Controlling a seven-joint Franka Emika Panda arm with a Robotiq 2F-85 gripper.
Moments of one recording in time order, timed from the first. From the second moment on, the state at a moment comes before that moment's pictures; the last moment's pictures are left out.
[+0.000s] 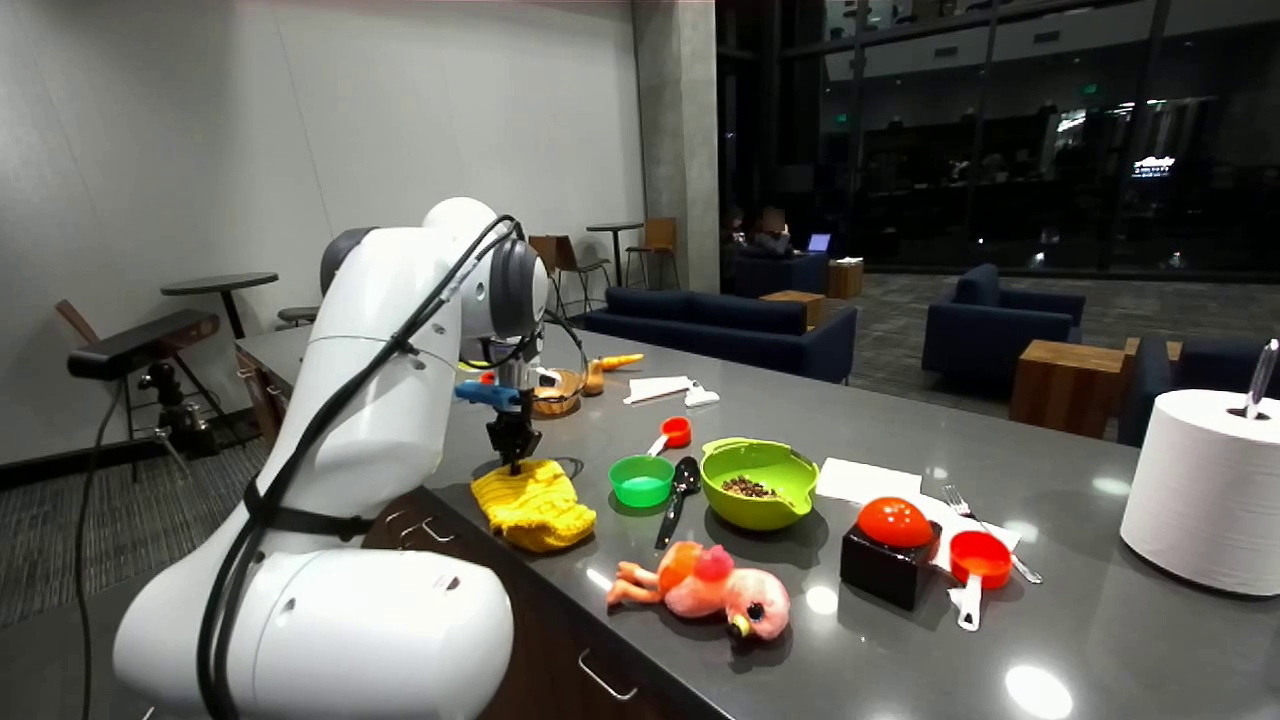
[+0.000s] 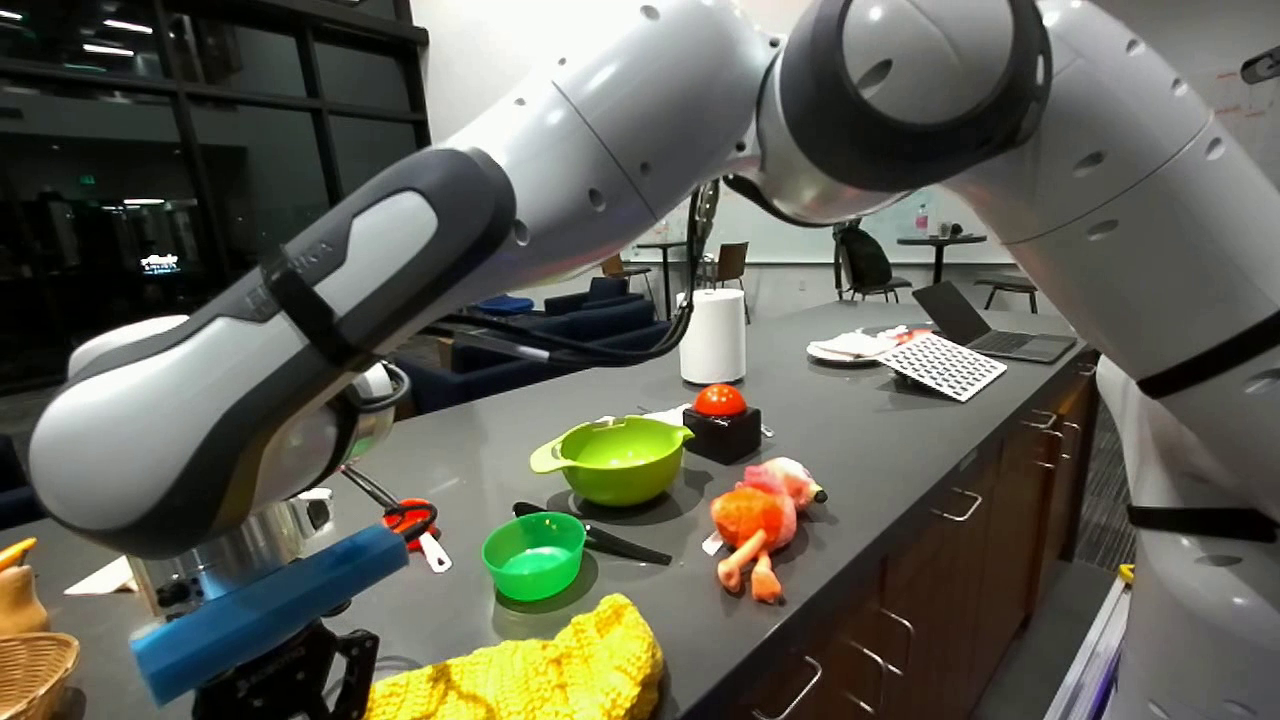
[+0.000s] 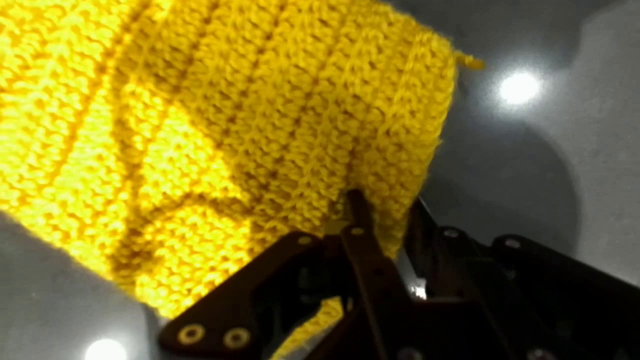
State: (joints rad) arm 0.64 0.68 0.21 -1.50 0.00 1.97 0.62
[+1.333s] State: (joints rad) arm 0.60 0.52 0.20 -1.50 0.01 1.89 0.62
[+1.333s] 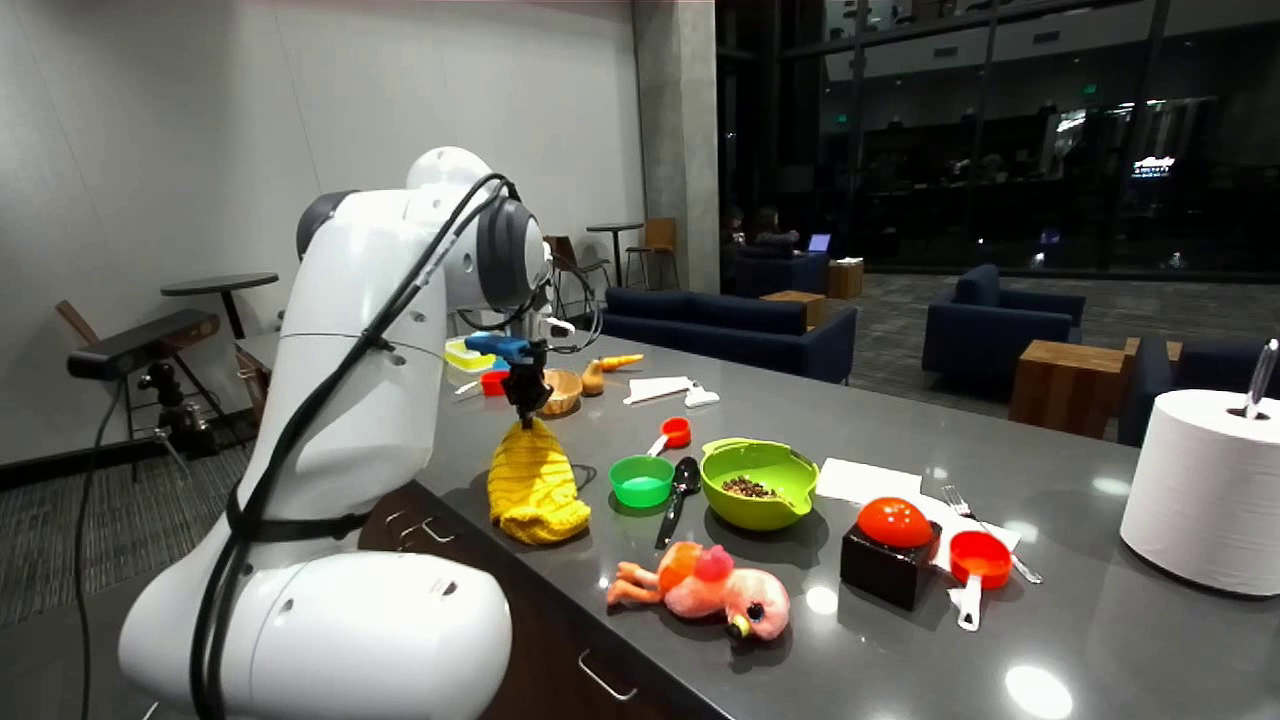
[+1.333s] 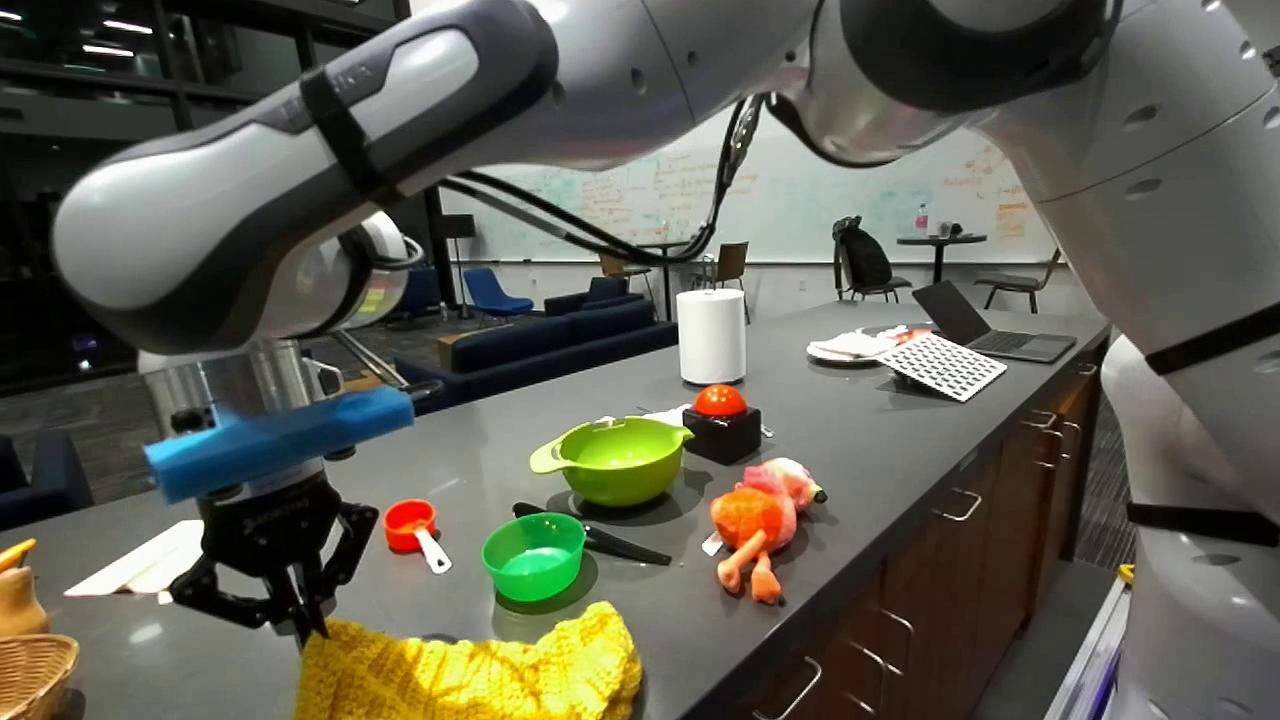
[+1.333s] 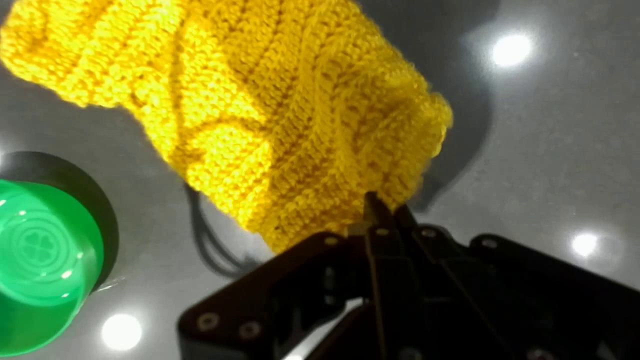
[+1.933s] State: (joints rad) arm 0.54 0.27 0.21 -1.73 0.02 1.90 0.72
